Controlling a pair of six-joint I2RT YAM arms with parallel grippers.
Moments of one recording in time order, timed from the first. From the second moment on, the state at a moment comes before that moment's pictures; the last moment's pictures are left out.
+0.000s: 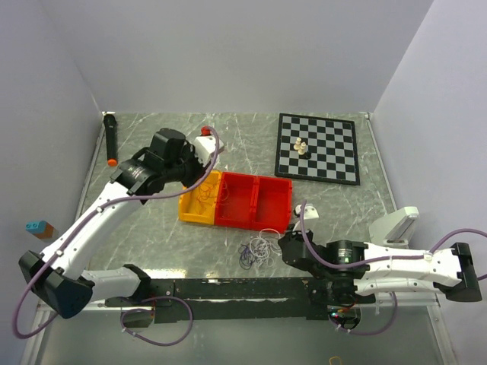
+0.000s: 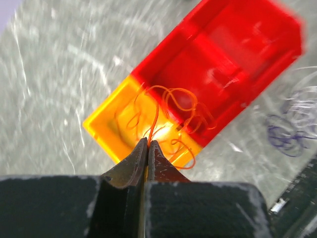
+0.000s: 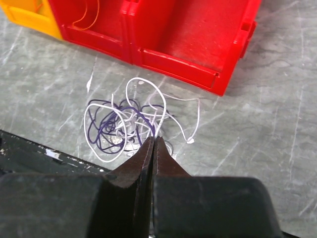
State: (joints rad) left arm -0.60 1.21 1.32 -0.74 0.16 0.31; right arm 1.41 0.75 0.58 -0.71 0.73 1.04
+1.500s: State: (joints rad) left arm -0.32 1.33 1.07 -0.51 0.28 0.25; right arm 1.42 0.73 0.55 -0.61 0.74 0.99
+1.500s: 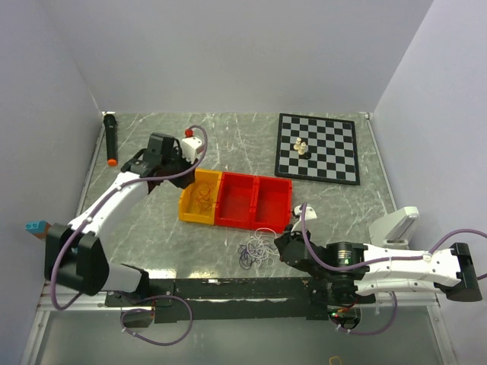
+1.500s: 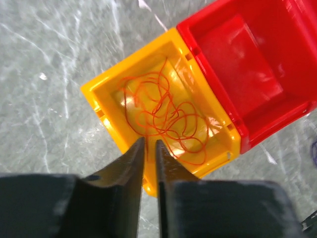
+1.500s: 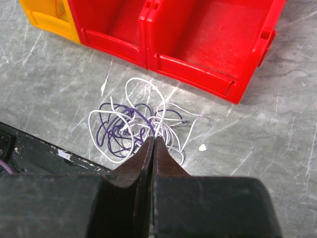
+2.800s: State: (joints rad) left arm -0.75 1.45 1.15 -0.75 0.53 0.36; right arm 1.26 0.81 0.52 -0.67 0.51 1.02
